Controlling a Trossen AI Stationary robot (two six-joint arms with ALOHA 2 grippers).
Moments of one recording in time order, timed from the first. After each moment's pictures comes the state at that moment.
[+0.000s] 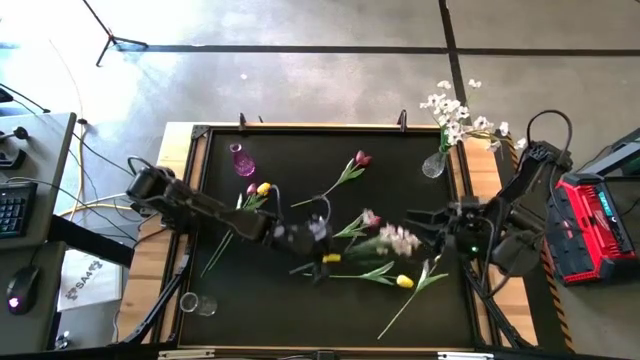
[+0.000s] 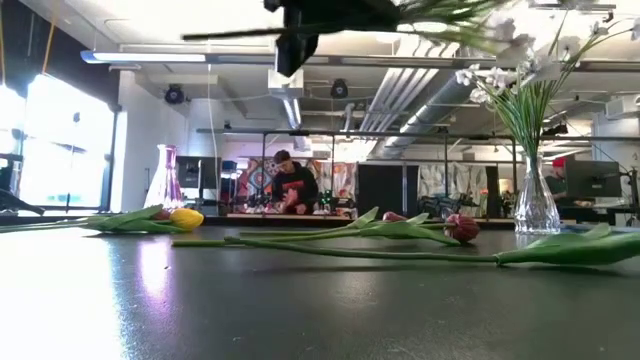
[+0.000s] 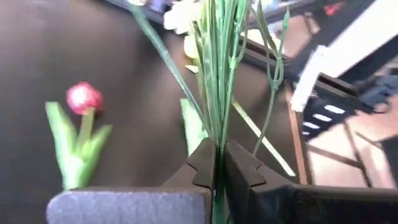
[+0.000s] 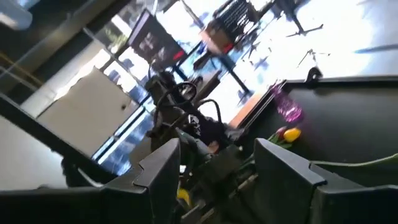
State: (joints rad) left arm -0.29 1.73 1.21 -0.01 -0.21 -0.53; right arm 0.91 1.13 1.24 -0.38 1.29 1.01
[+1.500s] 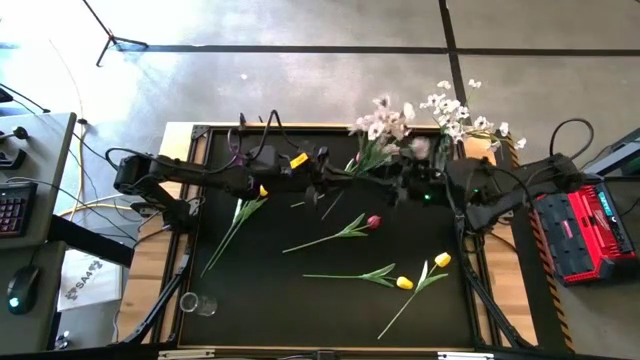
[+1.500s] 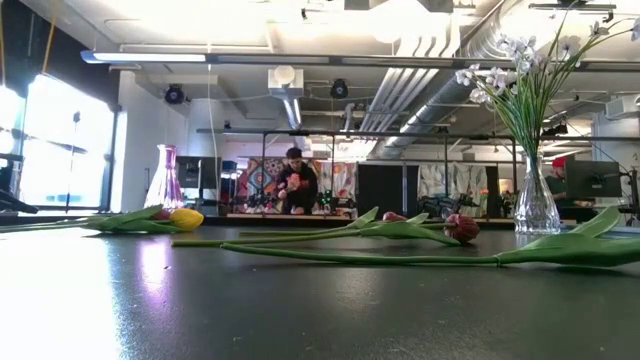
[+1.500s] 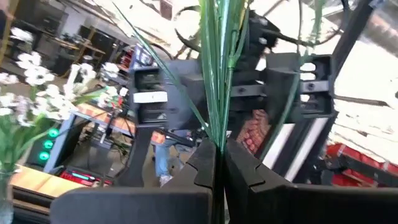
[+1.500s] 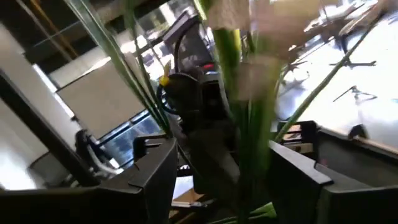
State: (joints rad) left arm 0.00 1.59 1.21 0.64 0.08 -0.46; right arm 0.26 1.17 1.24 -0.03 0.49 0.50
